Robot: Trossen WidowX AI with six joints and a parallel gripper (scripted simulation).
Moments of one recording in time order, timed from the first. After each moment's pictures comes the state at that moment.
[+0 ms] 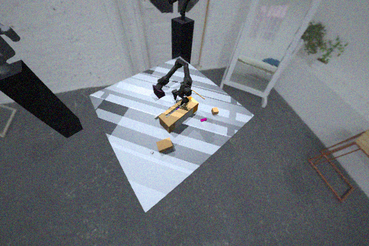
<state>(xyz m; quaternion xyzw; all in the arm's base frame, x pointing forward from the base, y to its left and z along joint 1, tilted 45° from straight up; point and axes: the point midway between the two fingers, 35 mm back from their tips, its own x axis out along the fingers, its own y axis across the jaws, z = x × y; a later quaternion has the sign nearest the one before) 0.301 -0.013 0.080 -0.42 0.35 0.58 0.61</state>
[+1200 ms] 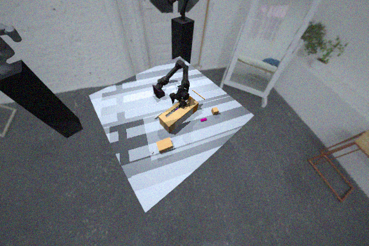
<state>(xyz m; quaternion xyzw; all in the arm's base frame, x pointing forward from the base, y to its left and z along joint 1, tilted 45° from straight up) 0.306 -0.016 0.041 -0.42 0.35 0.58 0.61</state>
